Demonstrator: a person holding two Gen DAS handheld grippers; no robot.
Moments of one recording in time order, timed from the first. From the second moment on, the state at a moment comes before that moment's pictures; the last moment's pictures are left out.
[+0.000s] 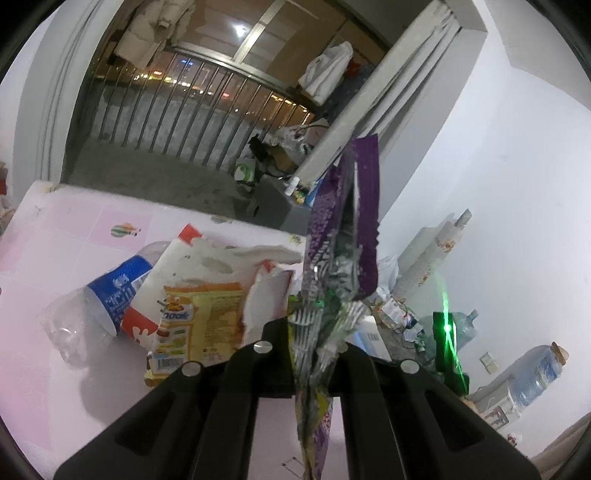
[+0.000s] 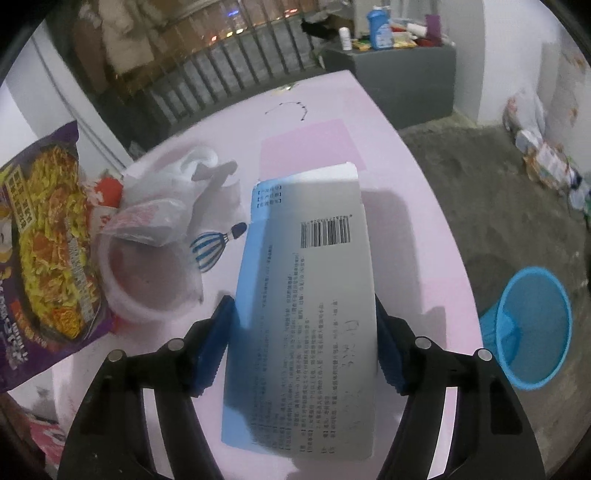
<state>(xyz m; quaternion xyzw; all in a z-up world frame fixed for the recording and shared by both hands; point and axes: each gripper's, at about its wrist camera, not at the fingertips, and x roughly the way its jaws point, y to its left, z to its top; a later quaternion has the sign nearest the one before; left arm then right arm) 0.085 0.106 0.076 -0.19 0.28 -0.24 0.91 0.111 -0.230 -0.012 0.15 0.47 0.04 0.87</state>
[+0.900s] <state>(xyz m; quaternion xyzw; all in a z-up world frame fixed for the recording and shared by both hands) 0.176 -0.374 -0.002 0.09 0.48 -0.46 0.74 -0.058 -0.518 -0.067 0.53 0.29 -0.18 0.78</state>
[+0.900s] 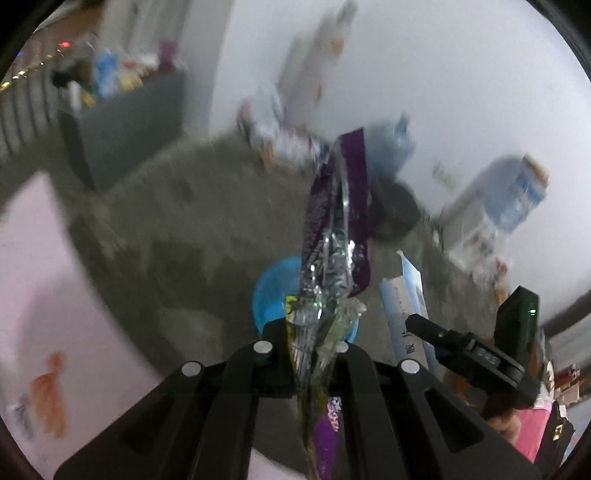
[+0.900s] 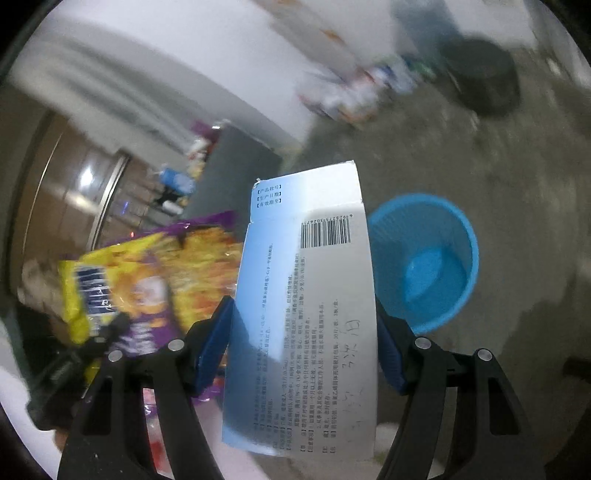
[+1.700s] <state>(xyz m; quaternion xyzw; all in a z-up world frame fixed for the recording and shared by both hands) 0.173 -0.459 -0.056 0.18 0.46 -0.43 0.75 -0.049 -0.586 -0.189 0.64 0.32 -0.21 0.67</state>
